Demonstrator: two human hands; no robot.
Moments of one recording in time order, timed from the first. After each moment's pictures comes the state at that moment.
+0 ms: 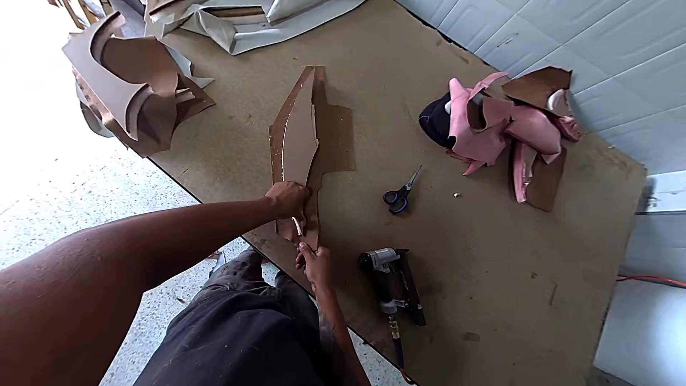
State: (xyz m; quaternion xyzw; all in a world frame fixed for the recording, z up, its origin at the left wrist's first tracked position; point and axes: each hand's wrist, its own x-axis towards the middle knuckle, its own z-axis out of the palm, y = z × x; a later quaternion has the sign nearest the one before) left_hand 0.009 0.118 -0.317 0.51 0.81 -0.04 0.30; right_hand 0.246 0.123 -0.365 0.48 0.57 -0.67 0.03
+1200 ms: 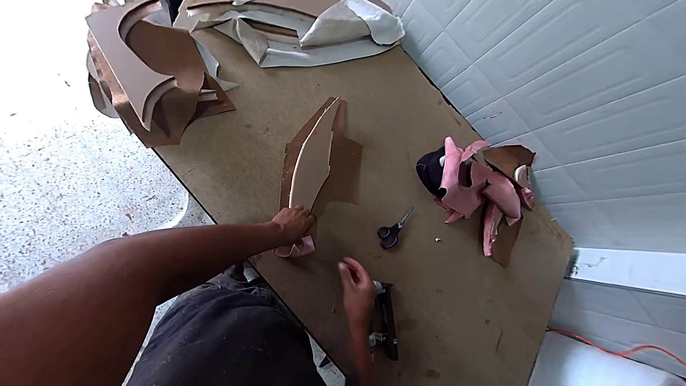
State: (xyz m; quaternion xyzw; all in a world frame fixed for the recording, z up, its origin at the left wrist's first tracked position) left_hand 0.016 0.102 -0.336 0.54 0.79 0.02 0.28; right_hand 0.279 0.210 -0.312 0.41 0.79 -0.44 -0.13
